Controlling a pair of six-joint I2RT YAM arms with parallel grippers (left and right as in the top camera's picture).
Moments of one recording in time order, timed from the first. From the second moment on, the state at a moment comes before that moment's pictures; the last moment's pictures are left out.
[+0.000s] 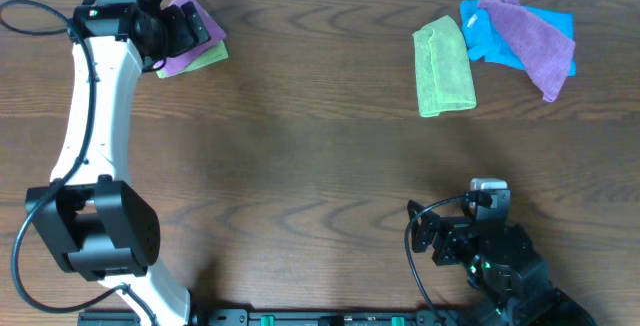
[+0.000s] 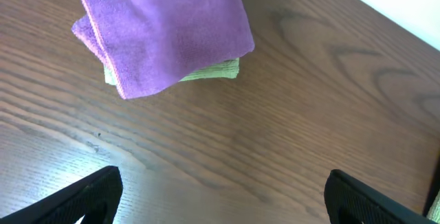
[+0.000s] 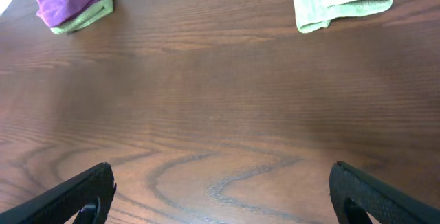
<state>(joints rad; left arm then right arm) 0.07 1.88 1.80 -0.95 0.14 -0.38 0.59 0.38 0.56 -0.78 0.17 0.56</state>
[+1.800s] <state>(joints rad) -0.10 0.74 0.55 -0.51 -0.02 -0.24 0.59 0.38 0.56 -0.78 0.17 0.56</state>
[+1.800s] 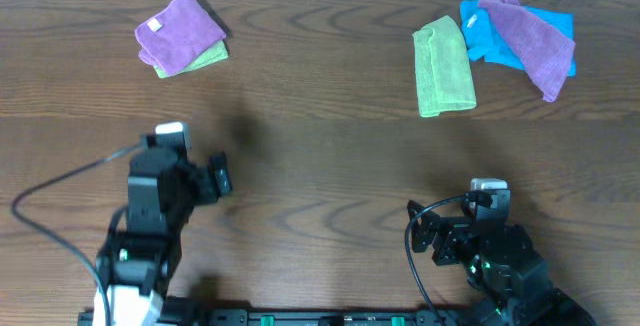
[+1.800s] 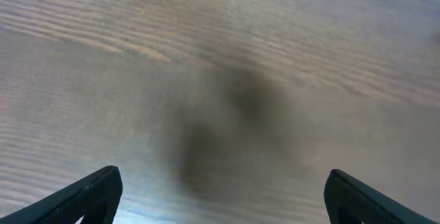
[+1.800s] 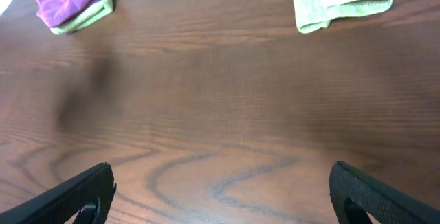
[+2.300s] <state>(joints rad) -0.10 0.30 0.27 -0.58 -0.01 -0.01 0.59 0.38 0.56 -0.78 0.17 0.56</state>
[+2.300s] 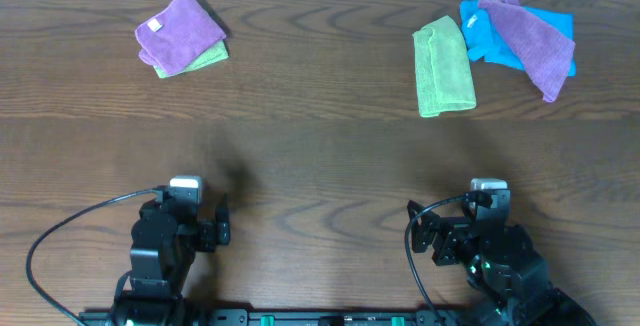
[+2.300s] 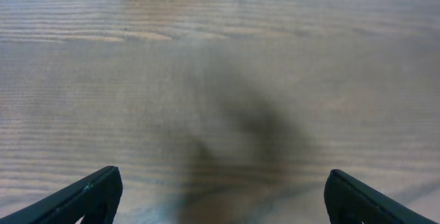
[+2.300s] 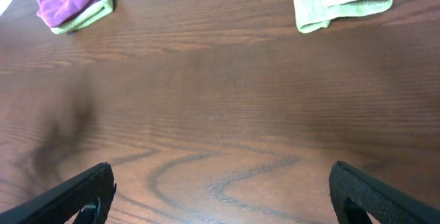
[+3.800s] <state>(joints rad) -0.04 0.01 0.25 -0.91 -0.02 0.10 0.59 0.38 0.56 -0.78 0.17 0.56</state>
